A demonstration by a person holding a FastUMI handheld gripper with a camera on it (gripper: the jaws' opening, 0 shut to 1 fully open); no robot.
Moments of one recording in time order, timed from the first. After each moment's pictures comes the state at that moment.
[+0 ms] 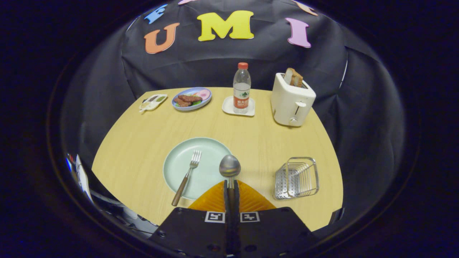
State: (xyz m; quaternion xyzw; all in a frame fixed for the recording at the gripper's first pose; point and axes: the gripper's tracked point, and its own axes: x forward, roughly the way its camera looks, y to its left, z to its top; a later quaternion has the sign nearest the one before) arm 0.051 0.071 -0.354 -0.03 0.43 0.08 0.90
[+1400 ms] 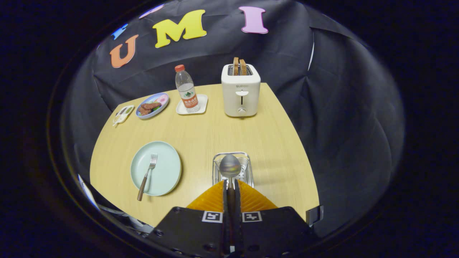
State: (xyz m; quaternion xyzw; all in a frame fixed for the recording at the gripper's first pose) arm 0.061 -0.056 -0.364 0.02 0.46 0.00 0.89
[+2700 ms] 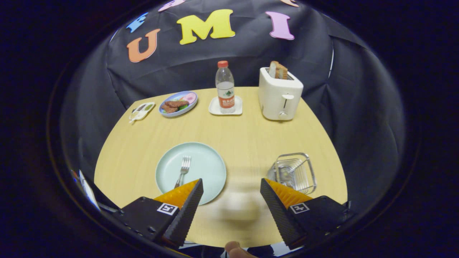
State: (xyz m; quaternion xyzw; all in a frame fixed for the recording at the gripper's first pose) arm 0.063 0.078 -0.385 0.01 0.44 0.05 0.89
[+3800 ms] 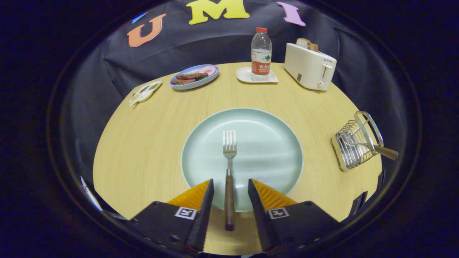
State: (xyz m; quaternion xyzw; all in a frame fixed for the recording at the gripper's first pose) arm 0.045 0.209 -0.480 0.04 0.49 0.03 0.87
